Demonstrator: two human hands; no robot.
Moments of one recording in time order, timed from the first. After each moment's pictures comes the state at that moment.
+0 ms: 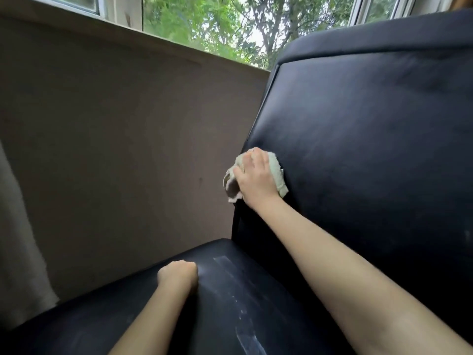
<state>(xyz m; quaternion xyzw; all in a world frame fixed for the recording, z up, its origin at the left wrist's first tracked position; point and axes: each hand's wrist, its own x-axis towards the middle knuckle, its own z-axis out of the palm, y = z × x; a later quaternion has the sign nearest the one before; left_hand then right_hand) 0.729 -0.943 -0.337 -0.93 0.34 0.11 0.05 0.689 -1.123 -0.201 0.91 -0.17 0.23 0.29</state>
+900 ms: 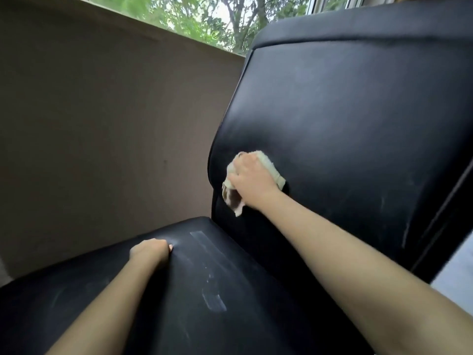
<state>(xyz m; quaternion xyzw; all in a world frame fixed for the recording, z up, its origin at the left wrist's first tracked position) 0.718 -0.947 -0.338 -0.94 0.32 0.14 0.01 0.583 -1.110 -0.192 0.93 -0.17 0.07 0.33</state>
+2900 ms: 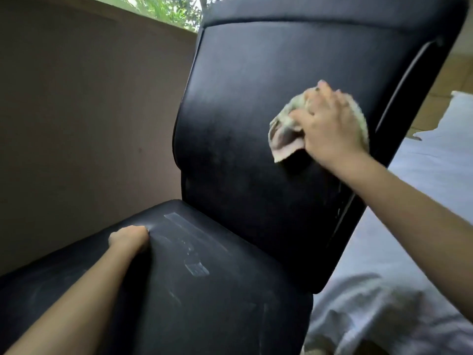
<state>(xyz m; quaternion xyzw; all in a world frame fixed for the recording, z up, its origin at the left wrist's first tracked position) 0.704 -0.930 -0.334 -0.94 0.33 0.10 0.04 0.405 -1.099 -0.107 0.86 -0.26 0.29 0.33</state>
